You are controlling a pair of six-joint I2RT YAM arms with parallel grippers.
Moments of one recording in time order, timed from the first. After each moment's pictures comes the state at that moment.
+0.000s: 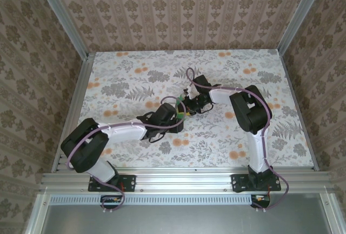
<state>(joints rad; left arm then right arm) -0.91 1.55 0.75 -0.07 -0.03 -0.67 0.43 2.12 1.31 -0.35 -0.76 0.50</state>
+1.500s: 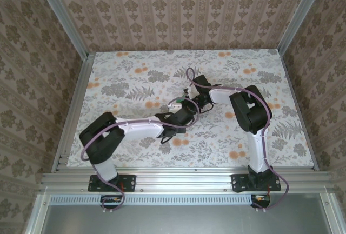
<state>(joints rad) -1.04 1.71 0.95 -0.32 -0.36 -0.83 0.43 2.12 1.32 -0.36 -0.76 0.50</state>
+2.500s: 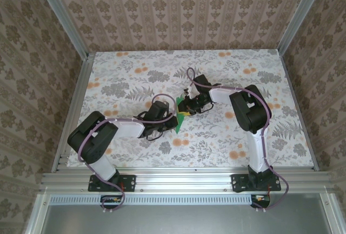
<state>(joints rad) -0.76 1.65 0.65 0.21 0.19 -0.91 0.42 2.13 1.33 -0.37 -0.77 0.52</state>
